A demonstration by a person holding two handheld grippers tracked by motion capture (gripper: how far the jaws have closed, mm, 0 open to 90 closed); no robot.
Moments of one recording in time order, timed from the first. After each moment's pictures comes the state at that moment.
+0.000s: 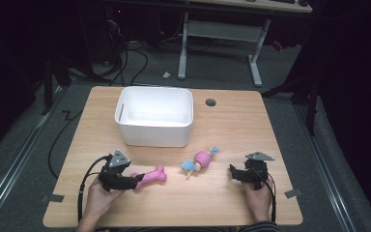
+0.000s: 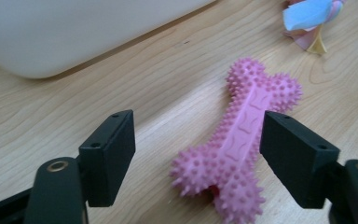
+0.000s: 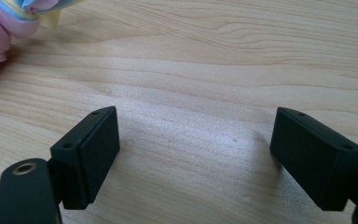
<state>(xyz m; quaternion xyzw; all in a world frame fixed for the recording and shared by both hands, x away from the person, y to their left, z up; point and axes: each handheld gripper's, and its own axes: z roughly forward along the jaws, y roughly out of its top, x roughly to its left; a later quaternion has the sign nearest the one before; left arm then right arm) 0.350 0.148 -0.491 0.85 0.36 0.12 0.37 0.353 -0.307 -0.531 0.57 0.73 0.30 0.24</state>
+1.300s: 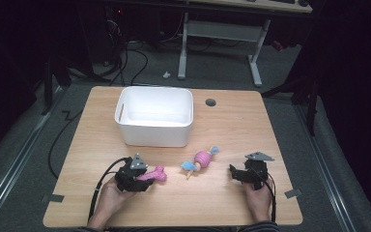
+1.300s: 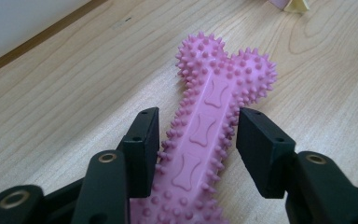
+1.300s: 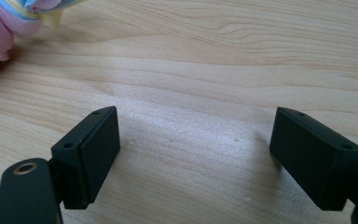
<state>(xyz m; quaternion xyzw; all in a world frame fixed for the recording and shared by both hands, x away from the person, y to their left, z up) 0.355 0.113 -0.508 0.89 0.31 0.09 0.32 0.353 -0.307 -0.531 0.56 0.73 0.30 0.24</state>
